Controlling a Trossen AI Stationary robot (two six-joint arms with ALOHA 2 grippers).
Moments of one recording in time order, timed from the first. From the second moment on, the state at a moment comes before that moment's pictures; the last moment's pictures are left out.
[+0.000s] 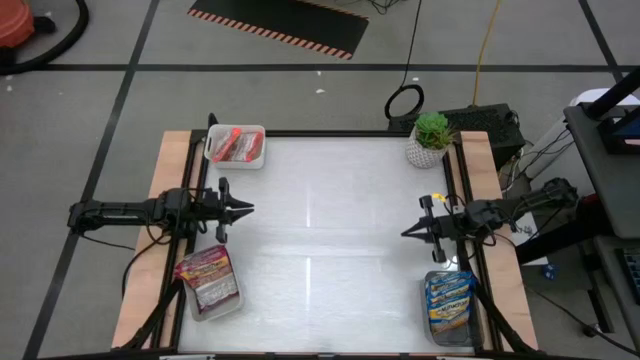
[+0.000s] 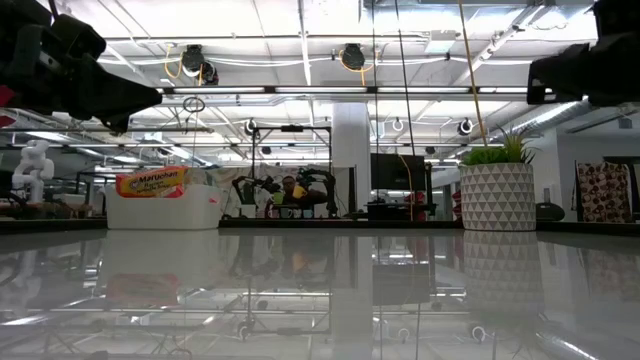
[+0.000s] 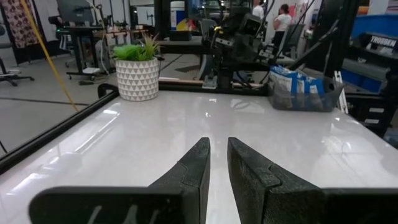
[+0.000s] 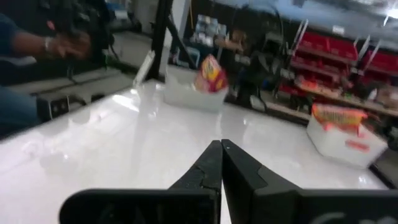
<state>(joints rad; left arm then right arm) 0.02 0.11 0.01 0.07 -0.03 -0.02 0.31 0.15 0.01 0.12 0.10 -0.23</state>
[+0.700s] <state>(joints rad) 0.02 0.11 0.01 0.07 0.00 -0.06 0.17 0.00 0.01 0.00 -0.03 -0.30</state>
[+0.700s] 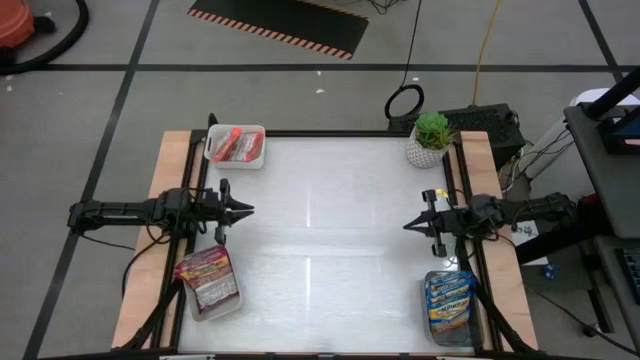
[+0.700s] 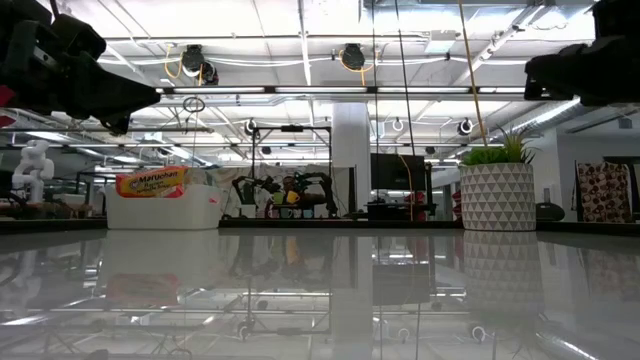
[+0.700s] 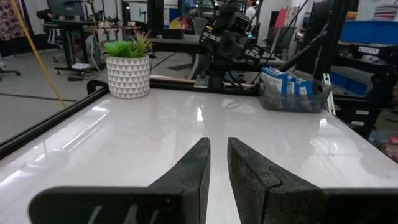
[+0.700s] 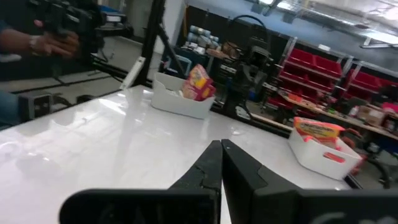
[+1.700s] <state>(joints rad) 0.02 0.11 0.01 0.05 0.00 -0.05 -0.02 0.05 0.01 0.00 -0.05 -0.19</state>
